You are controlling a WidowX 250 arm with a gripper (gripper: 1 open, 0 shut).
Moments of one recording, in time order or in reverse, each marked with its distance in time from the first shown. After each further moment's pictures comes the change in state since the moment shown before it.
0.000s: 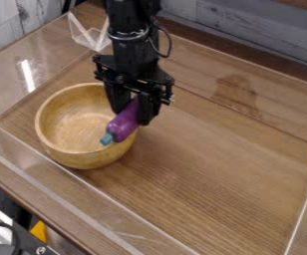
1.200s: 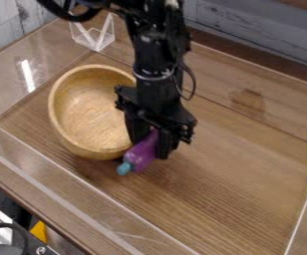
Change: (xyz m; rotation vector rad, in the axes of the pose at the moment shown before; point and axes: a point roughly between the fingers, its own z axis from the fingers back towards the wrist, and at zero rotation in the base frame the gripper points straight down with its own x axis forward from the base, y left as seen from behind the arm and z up) arm -0.016 -0.036 -0.026 0.033 0.016 -0.067
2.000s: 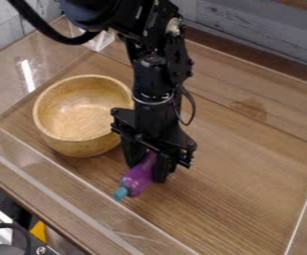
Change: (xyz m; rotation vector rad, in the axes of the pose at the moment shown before) arm -0.019 -0.014 -0.010 -0.003 0.035 0.015
